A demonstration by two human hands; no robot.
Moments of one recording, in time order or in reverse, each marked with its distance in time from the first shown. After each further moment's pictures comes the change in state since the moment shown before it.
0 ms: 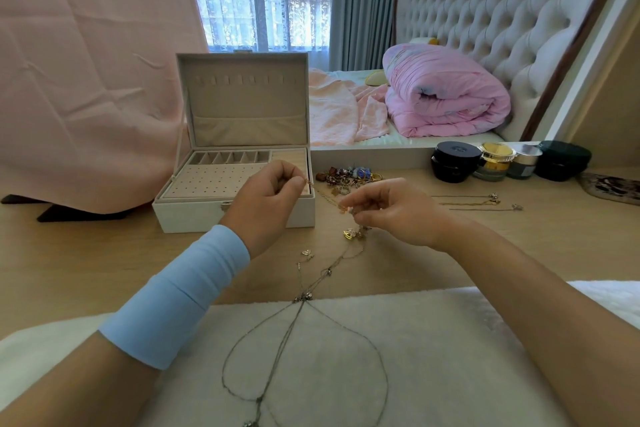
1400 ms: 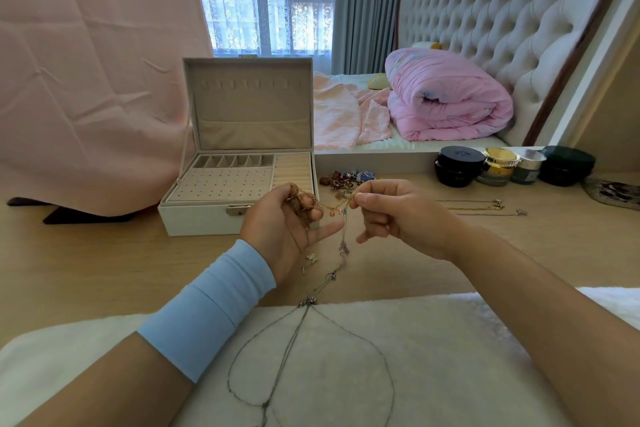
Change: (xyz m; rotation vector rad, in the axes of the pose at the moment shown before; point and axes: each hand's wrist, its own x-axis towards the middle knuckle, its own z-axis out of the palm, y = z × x) left_hand -0.005 0.005 0.027 -1.148 0.060 -0.515; right_hand -0.004 -0.014 0.004 0.437 -0.110 0.053
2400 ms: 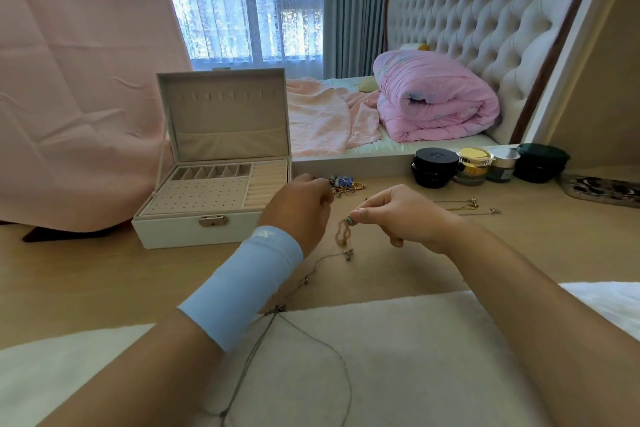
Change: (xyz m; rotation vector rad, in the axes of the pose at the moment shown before) left_hand 0.024 -0.019 0.036 1.832 -0.018 0.707; right_hand -0.022 -0.010 -0.035 -0.448 0.163 0.188
